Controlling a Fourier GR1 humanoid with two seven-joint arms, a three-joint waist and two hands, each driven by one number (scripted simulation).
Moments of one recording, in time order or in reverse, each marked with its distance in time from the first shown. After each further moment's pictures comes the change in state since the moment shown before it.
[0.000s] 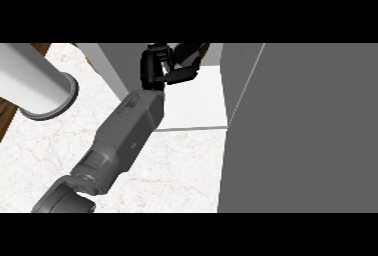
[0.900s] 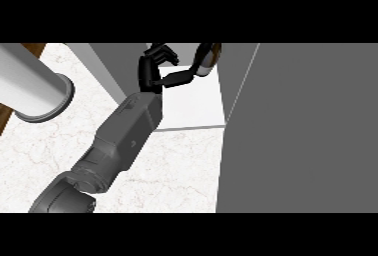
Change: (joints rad) left arm -0.038 0.002 0.068 0.136 0.007 -0.025 -0.087; right arm -0.013 0.005 0.023 0.008 0.006 -0.004 -0.009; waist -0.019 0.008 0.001
